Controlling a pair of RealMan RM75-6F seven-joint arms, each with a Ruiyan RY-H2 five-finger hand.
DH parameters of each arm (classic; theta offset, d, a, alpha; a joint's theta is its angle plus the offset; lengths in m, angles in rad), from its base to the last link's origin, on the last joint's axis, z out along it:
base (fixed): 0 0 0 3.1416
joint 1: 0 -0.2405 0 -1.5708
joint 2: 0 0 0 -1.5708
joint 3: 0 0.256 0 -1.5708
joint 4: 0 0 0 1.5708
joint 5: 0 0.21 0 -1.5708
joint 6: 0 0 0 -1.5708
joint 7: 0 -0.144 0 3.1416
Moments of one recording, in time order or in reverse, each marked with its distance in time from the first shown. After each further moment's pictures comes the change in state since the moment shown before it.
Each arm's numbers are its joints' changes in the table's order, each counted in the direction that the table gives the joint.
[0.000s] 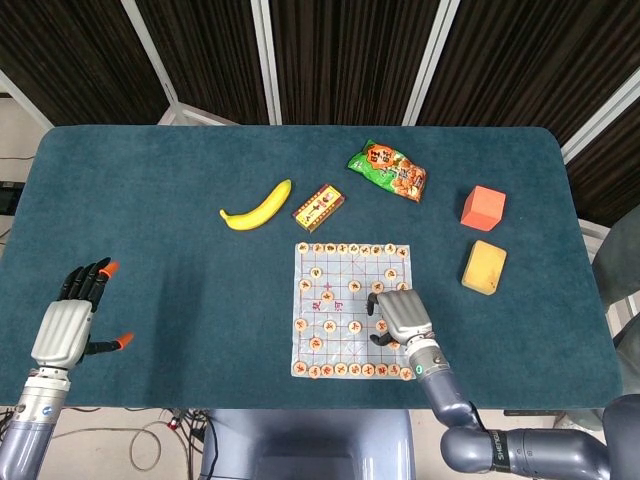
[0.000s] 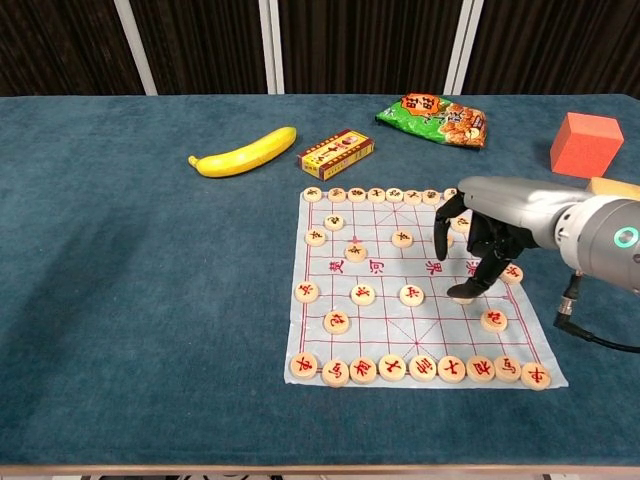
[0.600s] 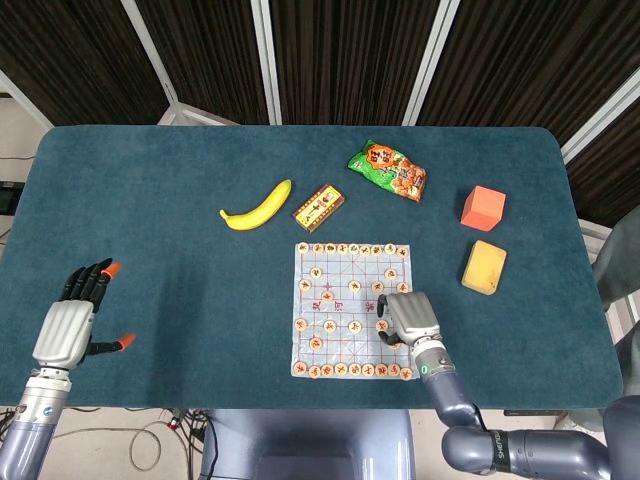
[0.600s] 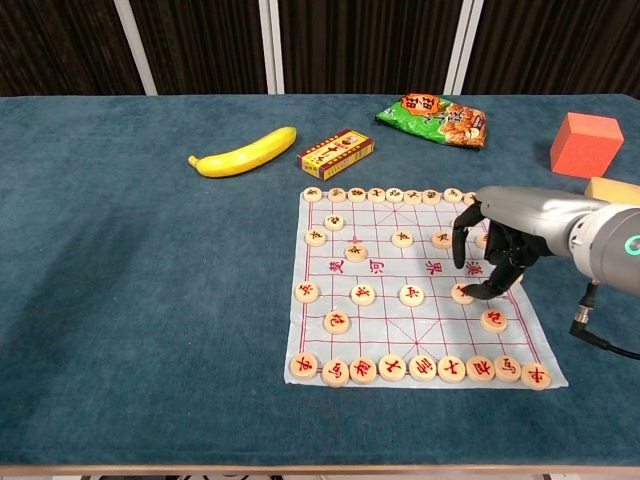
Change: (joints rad) left arm 0.002 0.000 0.003 -0.004 0.006 -0.001 0.006; right arm 0.002 0.000 -0.007 0.009 0.064 0.020 0.031
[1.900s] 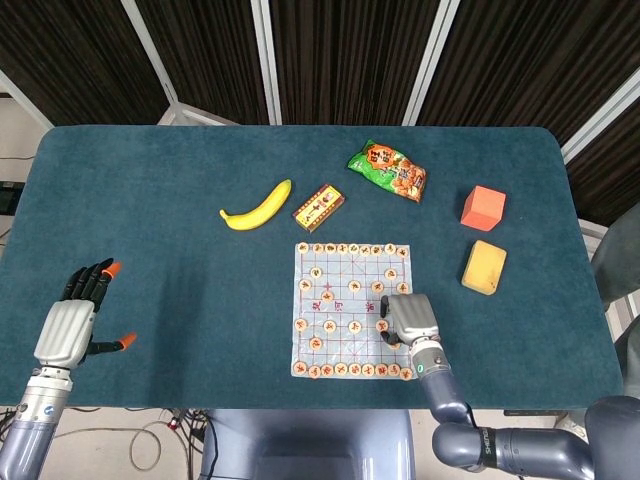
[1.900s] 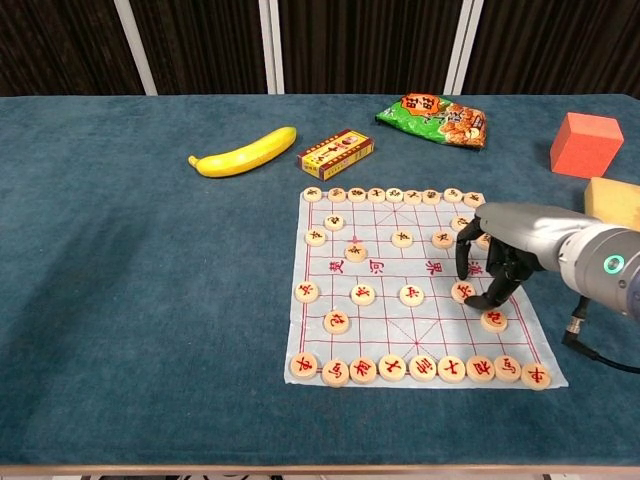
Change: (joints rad) left arm 0.003 0.000 -0.002 -0.005 -0.010 -0.006 0.006; right arm 0.003 0.075 -0.004 0.090 0.035 0.014 0.018
